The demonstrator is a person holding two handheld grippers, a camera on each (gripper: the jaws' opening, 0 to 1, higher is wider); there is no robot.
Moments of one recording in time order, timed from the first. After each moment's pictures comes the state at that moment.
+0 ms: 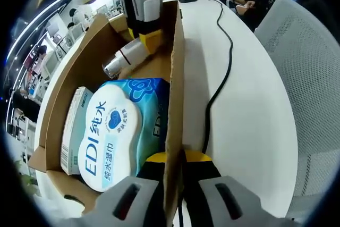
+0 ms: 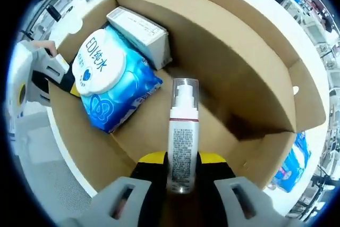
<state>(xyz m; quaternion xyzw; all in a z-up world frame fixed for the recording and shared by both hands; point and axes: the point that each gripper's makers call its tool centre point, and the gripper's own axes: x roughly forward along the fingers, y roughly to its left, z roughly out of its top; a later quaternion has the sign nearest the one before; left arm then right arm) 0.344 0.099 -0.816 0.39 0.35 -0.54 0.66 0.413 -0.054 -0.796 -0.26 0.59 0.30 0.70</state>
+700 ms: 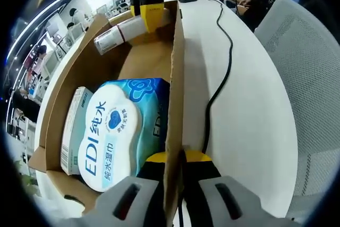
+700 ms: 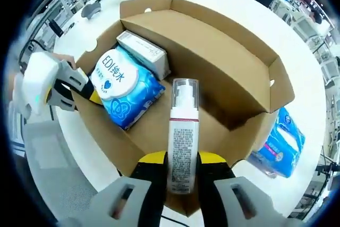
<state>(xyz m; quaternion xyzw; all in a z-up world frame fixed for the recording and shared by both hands) 0.343 0.101 -0.817 0.39 0.35 -0.54 0.66 0.401 -0.055 -0.759 -0.22 0.56 0.30 0.74</state>
